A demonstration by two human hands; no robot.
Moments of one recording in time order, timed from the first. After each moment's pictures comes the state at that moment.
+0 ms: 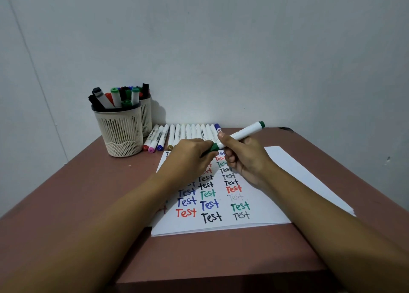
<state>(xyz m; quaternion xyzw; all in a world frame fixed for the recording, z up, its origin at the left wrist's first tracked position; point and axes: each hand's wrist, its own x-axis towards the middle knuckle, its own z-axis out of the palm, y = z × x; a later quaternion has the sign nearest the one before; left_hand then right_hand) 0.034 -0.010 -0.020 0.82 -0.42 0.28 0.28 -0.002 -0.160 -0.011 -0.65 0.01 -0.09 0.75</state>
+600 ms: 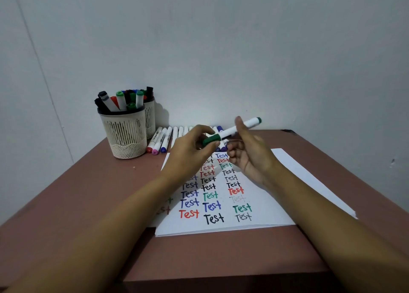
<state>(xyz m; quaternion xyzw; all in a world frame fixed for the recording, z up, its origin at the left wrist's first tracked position) 0.030 -0.013 -0.013 0.78 -0.32 0.21 0.51 -0.004 -0.162 -0.002 -0.59 0.00 -0.09 0.80</state>
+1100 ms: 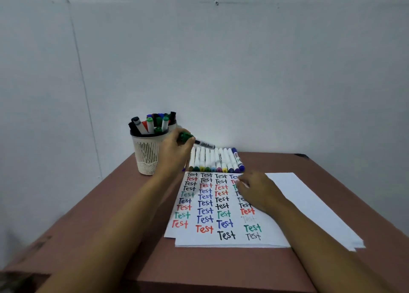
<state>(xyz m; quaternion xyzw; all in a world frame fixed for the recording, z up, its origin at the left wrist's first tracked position) 0.046 0.032 0.022 0.75 -0.17 0.29 0.57 0.006 -0.175 -0.034 -0.97 -0.04 -0.19 0.17</state>
